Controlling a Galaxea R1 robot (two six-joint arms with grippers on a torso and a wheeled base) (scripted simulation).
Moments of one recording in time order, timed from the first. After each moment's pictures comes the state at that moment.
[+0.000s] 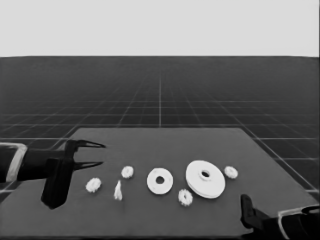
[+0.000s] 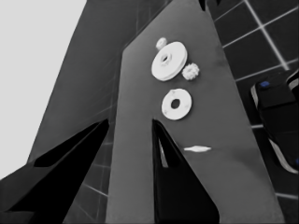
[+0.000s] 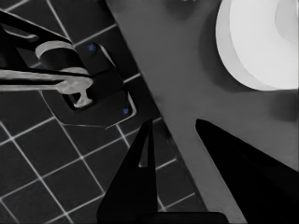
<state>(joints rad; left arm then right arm) -0.35 1.76 -0.42 0.31 0.68 0.35 -0.35 1.76 -0.38 -0.70 -1.18 0.32</state>
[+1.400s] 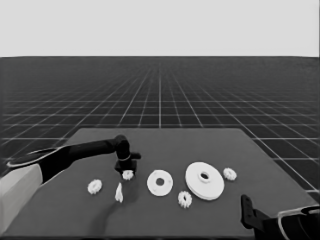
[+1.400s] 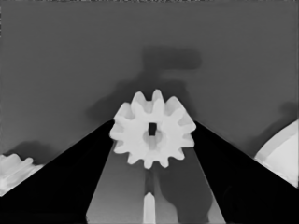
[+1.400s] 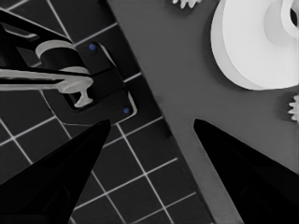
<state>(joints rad) 0.17 2.71 -1.72 0.29 1.38 -1.02 -0.35 1.76 -0.39 -0.70 -1.18 0.32</state>
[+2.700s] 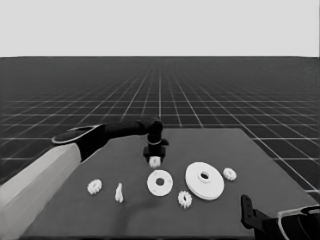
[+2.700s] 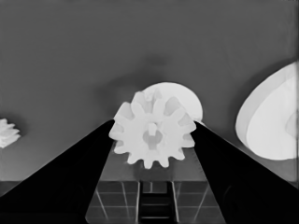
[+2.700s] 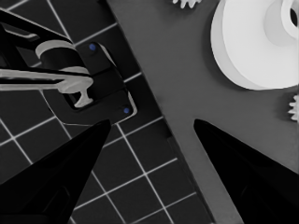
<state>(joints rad) -0.02 3.06 -1.85 0.14 1.51 -1.20 -0.35 1.76 -0.39 -0.70 -1.18 0.32</state>
